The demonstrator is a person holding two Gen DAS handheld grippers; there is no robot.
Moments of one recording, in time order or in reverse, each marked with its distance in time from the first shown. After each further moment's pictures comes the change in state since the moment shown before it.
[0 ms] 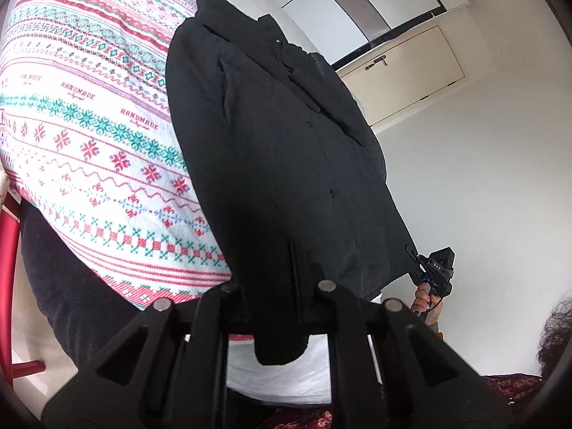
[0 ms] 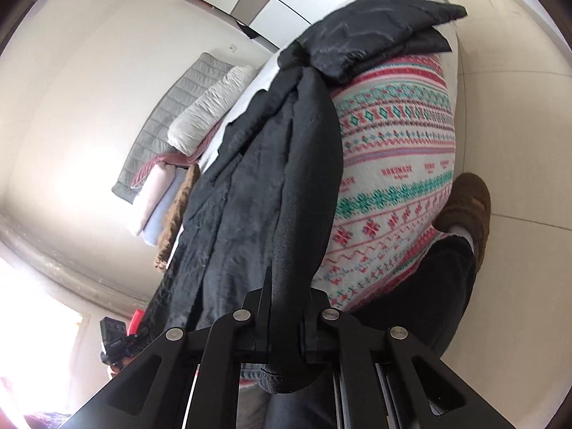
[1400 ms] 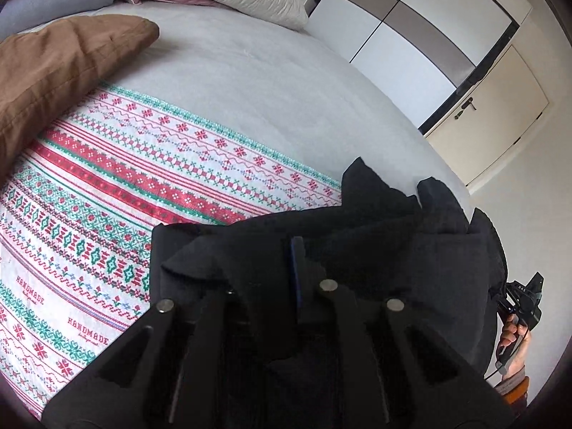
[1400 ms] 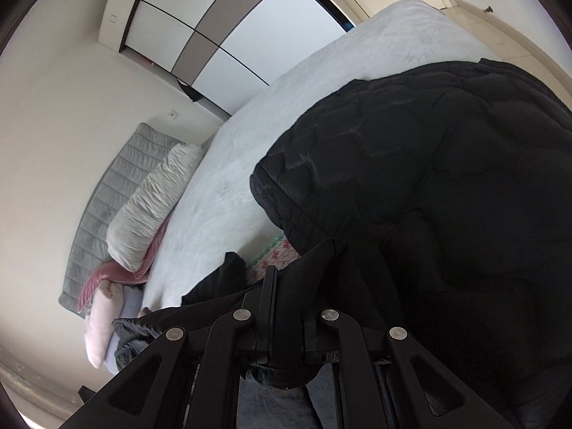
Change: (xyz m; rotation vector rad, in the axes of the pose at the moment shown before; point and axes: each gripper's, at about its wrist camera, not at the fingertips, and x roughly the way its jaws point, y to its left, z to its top) left arm 0.228 0.036 0.421 0.041 -0.150 0.420; right arm 0.307 0.020 0.390 0.170 -0.164 -0.285
